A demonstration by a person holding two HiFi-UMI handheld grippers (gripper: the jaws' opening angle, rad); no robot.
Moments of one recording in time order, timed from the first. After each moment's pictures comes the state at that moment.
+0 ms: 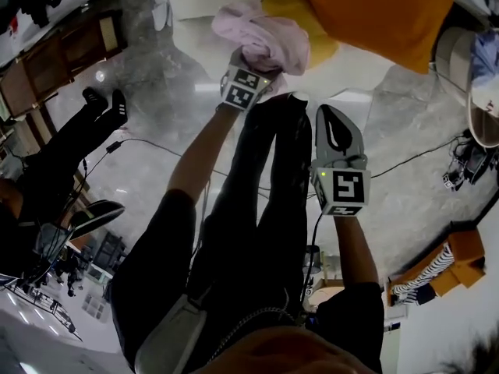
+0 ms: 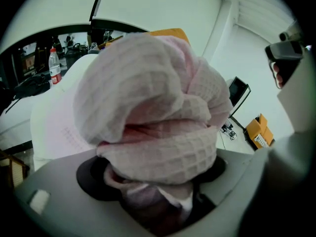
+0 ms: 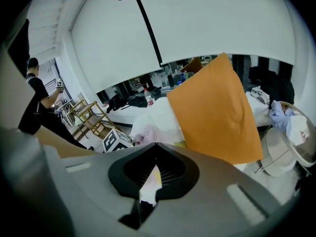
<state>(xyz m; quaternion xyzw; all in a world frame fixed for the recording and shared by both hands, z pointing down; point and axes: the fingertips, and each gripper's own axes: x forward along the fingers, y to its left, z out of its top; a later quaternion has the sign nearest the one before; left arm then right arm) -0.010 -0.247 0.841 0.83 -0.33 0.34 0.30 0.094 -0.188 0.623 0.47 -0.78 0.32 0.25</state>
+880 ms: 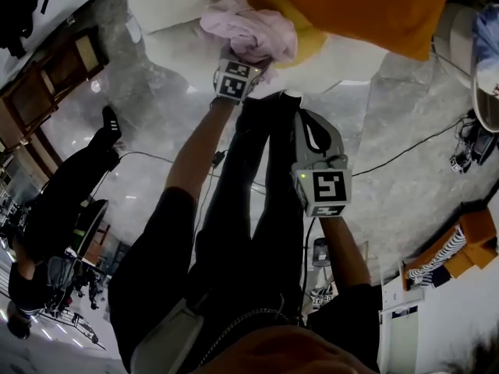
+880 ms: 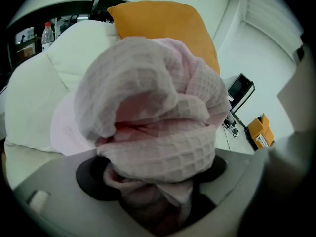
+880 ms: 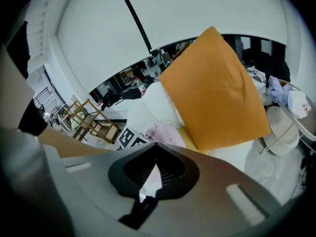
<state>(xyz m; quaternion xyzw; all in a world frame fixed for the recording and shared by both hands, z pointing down) 0.010 -0.258 0.947 0.81 -0.32 0.36 0.32 0.090 -0.168 0.703 0.47 -0.75 0.39 0.26</state>
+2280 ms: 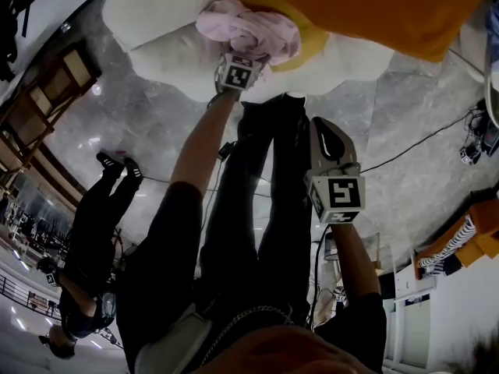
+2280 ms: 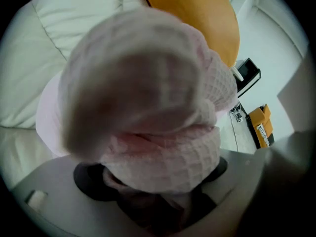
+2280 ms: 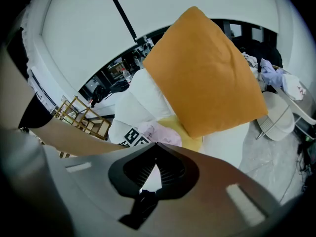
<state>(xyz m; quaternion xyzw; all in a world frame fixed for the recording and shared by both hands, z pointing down) -0.006 -0.244 1.080 0.77 -0.29 0.45 0.36 0.114 -0.161 0.772 0.49 -0.70 0.44 0.28</state>
